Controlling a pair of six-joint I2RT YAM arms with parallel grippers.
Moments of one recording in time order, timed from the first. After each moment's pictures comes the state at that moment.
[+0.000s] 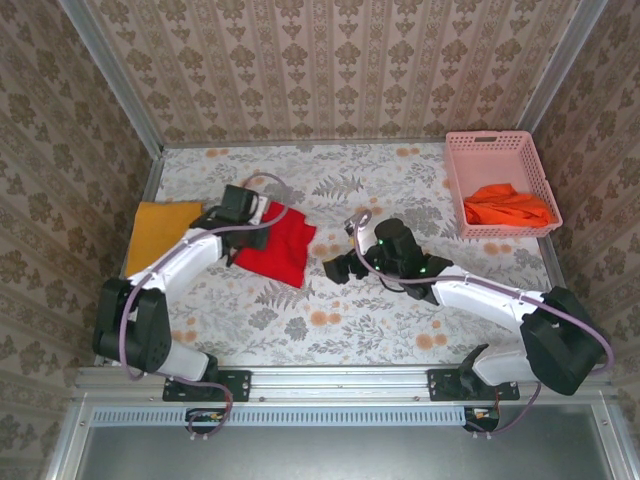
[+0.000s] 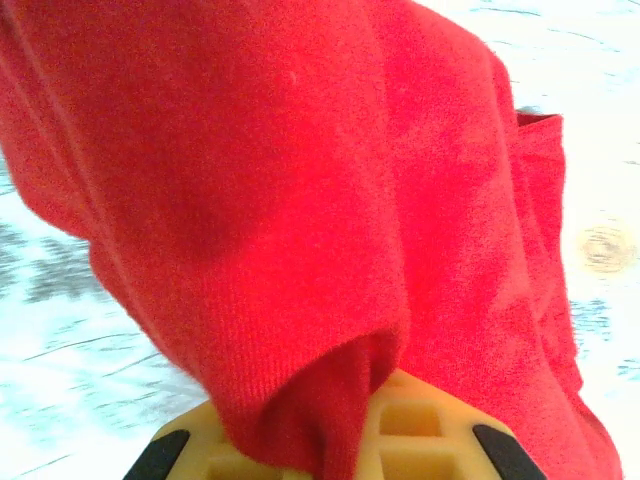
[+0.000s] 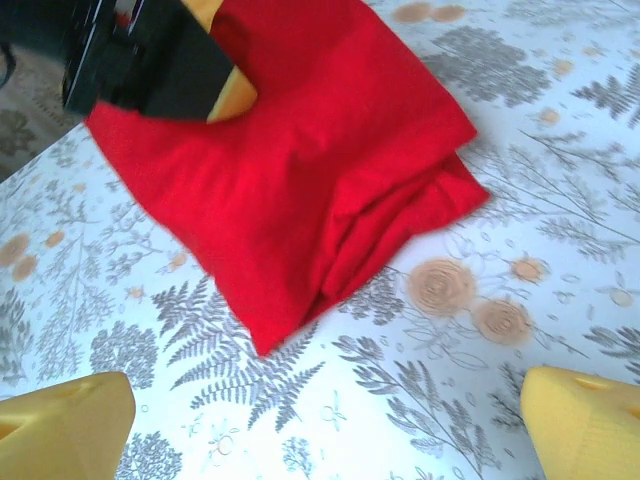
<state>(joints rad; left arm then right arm) -0.35 1.43 0.97 -0.50 0.01 -0.02 0.69 1.33 0.72 0.12 -0.21 0.17</state>
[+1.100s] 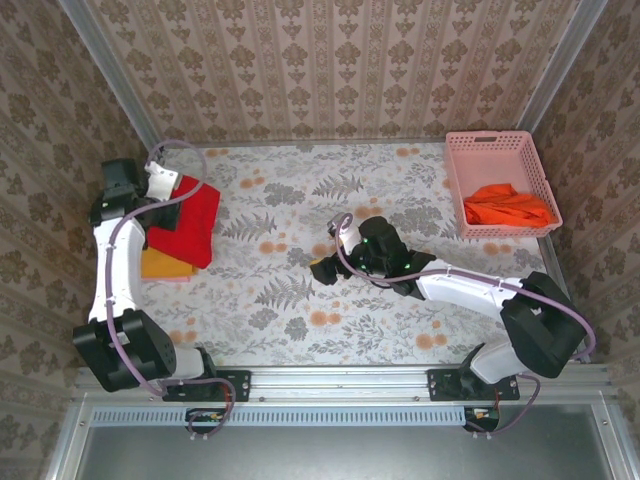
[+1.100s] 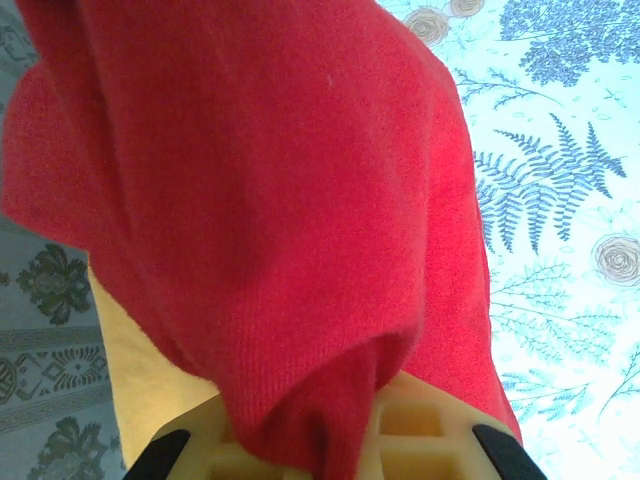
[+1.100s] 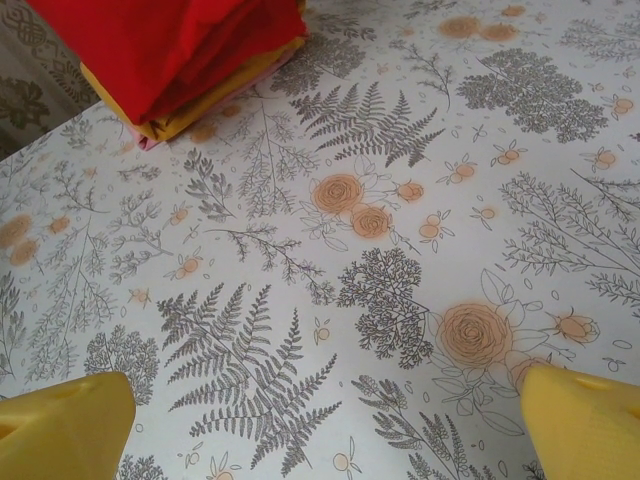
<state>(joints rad) 0.23 1.35 1.29 -0.85 0.20 0.49 0.73 1.45 0.79 0.17 -0.21 0.10</state>
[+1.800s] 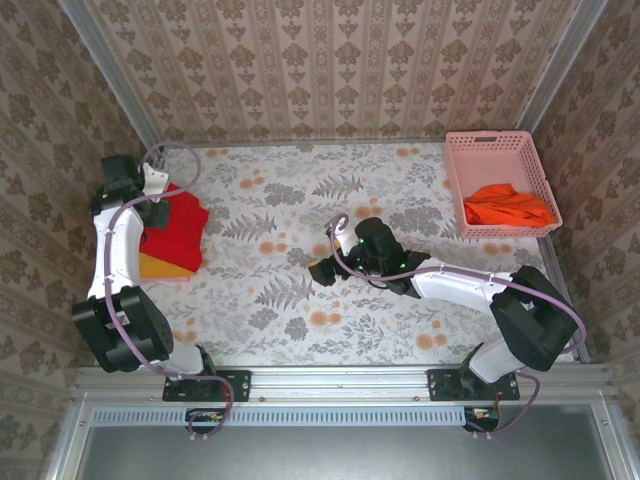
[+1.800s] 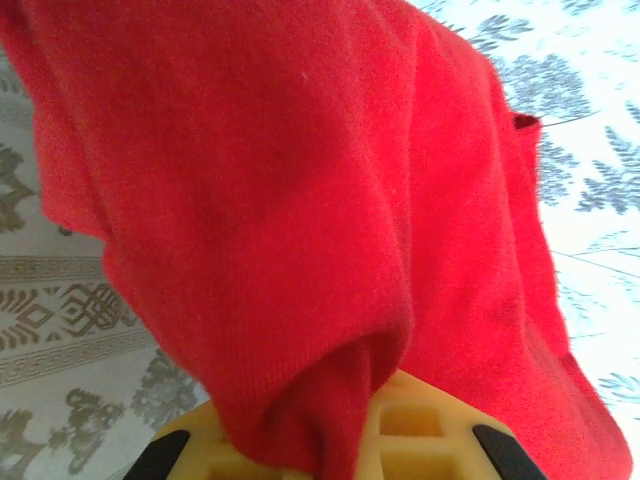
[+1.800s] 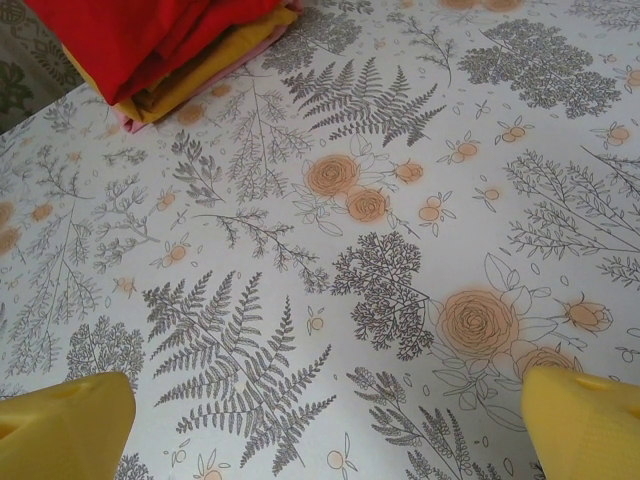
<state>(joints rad) 0.25 1.46 1.32 -0.81 -0.04 0.51 0.73 1.50 0.80 0.18 -0.21 0.10</state>
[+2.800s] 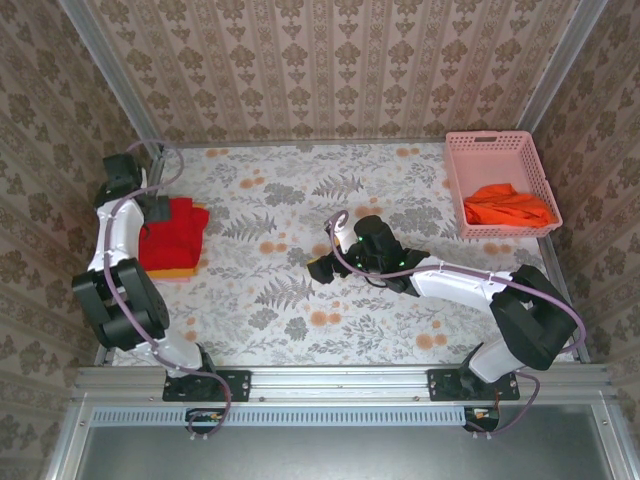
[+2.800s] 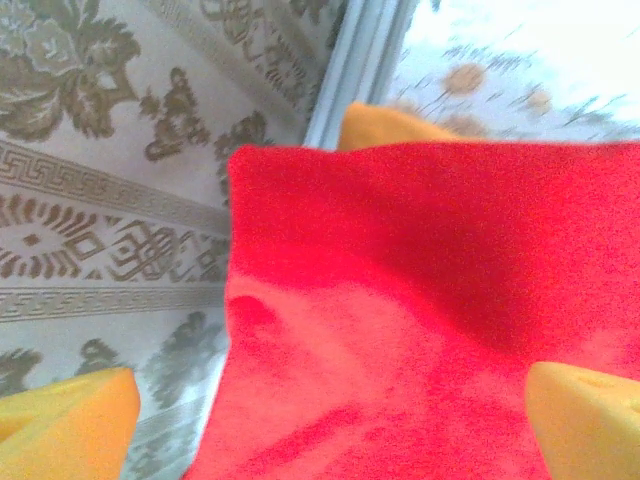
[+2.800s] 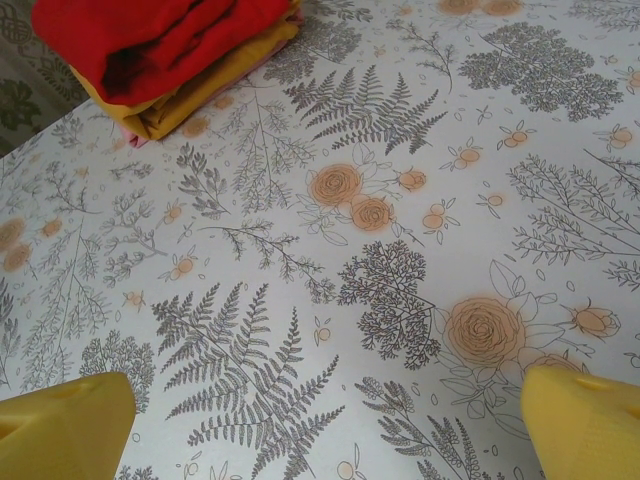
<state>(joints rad) 0.29 1.59 1.32 -0.65 -0.20 0.16 0.73 1.51 0.82 0.17 -0.22 0.14</state>
